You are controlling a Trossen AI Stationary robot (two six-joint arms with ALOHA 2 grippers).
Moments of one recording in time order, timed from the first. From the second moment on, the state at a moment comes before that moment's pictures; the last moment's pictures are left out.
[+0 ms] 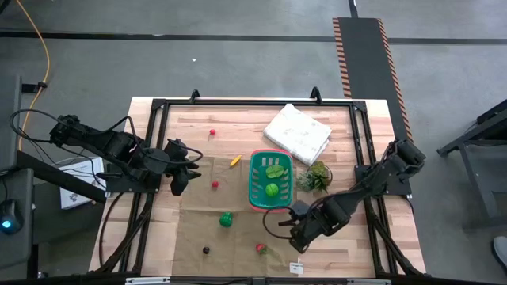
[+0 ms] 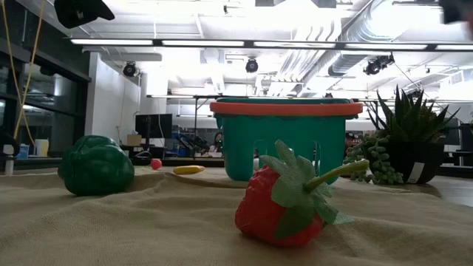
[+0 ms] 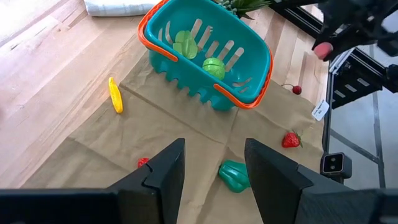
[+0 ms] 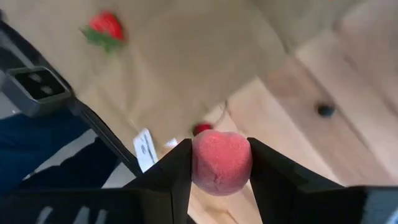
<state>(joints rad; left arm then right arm) -0.26 0.87 0.97 -0.87 -0.33 -0.79 0.61 1.73 1.44 -1.02 0.00 1.32</state>
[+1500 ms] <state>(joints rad) -0.26 0.87 0.97 -0.86 -0.39 -0.79 -0.09 1.78 1.62 -1.03 -0.16 0.29</state>
